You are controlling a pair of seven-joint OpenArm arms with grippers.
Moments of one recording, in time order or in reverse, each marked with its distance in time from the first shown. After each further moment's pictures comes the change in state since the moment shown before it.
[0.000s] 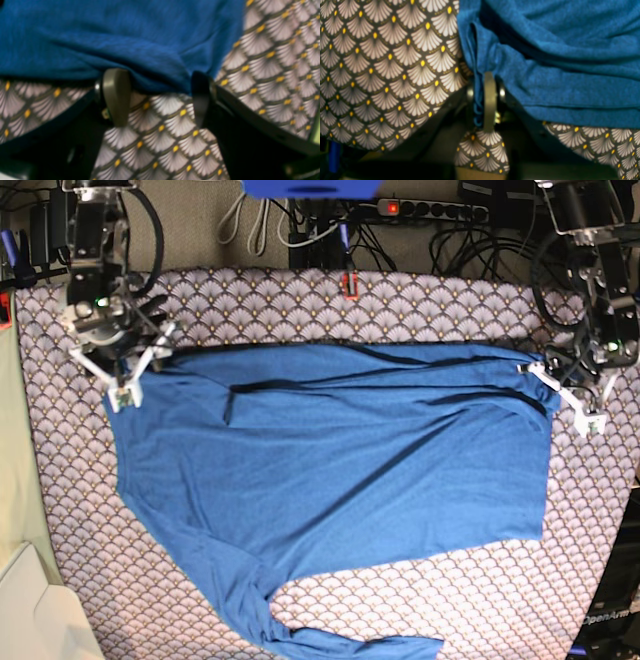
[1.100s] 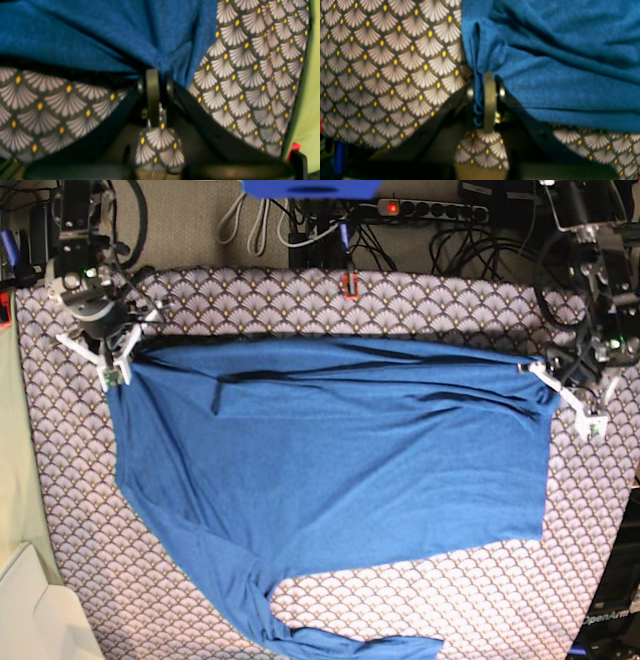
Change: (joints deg) left arm 1.3 -0.5 0.2 4.0 -0.3 0.2 2.5; right arm -8.8 3.3 0.1 6.4 0.0 0.4 6.1
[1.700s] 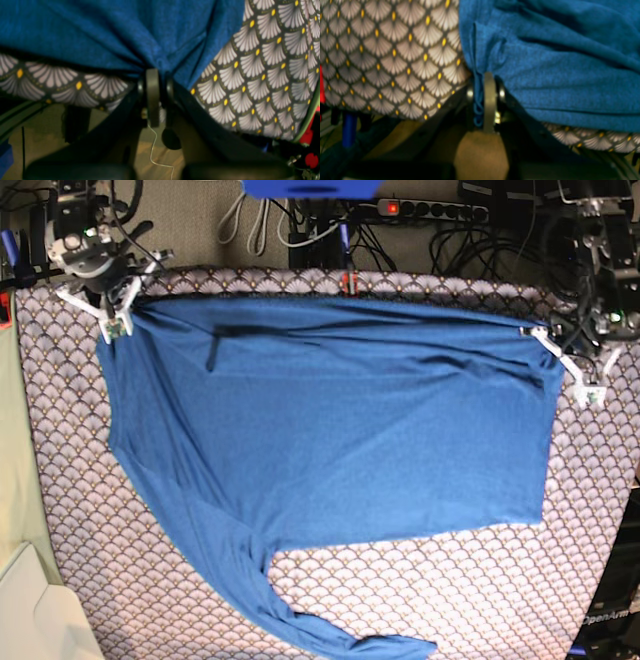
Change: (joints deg) left arm 6.8 -1.9 0.0 2.7 -0.2 -0.2 1.9; right arm -9.8 1.2 0.7 1.2 0.3 0.0 1.1
